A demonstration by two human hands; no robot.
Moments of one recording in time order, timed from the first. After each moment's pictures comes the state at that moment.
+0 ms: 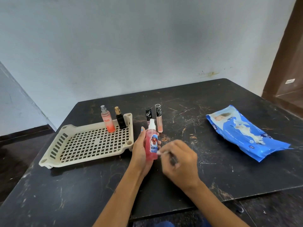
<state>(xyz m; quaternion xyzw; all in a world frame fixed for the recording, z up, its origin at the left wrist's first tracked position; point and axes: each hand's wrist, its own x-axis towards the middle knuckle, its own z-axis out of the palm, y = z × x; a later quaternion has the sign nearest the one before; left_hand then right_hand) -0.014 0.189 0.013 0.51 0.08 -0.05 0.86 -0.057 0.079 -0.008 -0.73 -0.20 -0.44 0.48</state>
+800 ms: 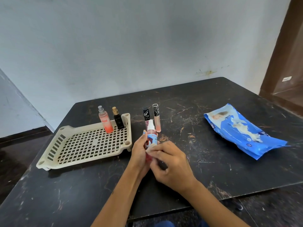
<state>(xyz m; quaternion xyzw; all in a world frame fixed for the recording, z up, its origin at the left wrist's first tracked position) -0.016 0.188 0.014 0.47 0.08 -0.10 0.87 -0.056 0.086 -0.012 -0.75 -0.28 -0.41 0.44</state>
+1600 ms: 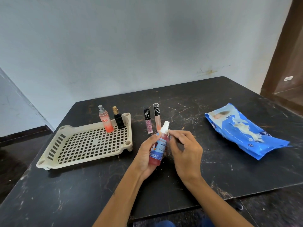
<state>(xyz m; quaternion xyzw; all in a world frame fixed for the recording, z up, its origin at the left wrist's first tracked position) -0.028 0.183 0.017 0.51 0.00 -0.16 0.85 -0.044 0.075 -0.006 -0.71 -0.05 -0.41 0.56</state>
